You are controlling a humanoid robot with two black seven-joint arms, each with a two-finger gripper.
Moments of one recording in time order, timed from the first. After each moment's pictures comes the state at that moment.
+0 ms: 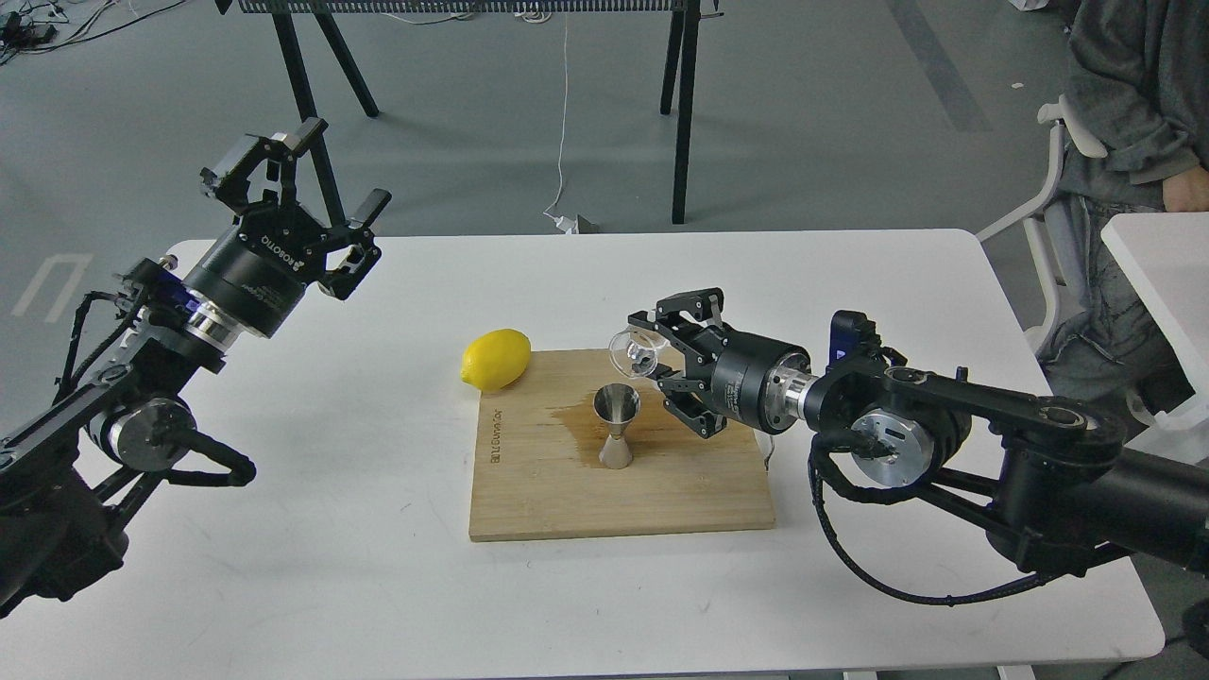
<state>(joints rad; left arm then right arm) -0.49 0.50 -0.89 -1.07 0.42 -0.49 -0.49 0.88 -0.41 0.20 1.40 -0.09 -0.12 -0.04</state>
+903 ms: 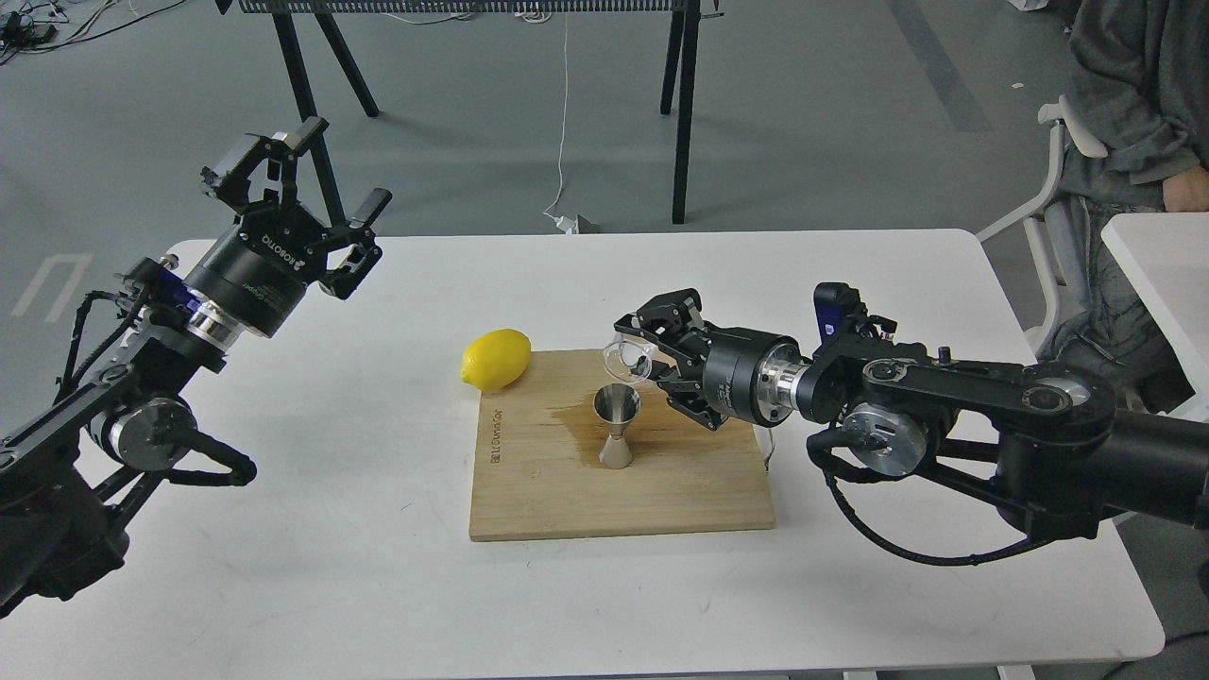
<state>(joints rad) -0.49 0.50 -0.89 -1.07 0.42 -0.49 -0.49 1.02 -0.41 0.04 1.40 -0.18 -0.12 -0.04</state>
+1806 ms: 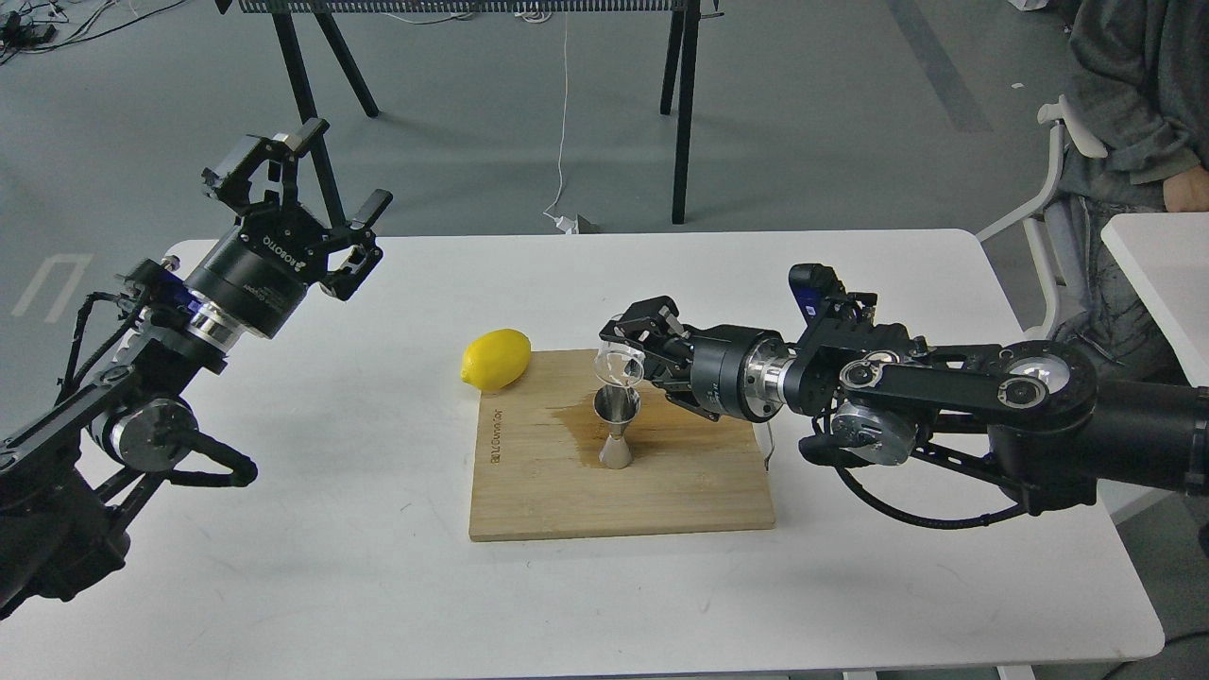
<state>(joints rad) -0.49 0.50 -0.89 -1.07 0.42 -0.49 -0.49 1.13 -0.38 -0.08 1.38 -0.26 -0.12 -0.04</state>
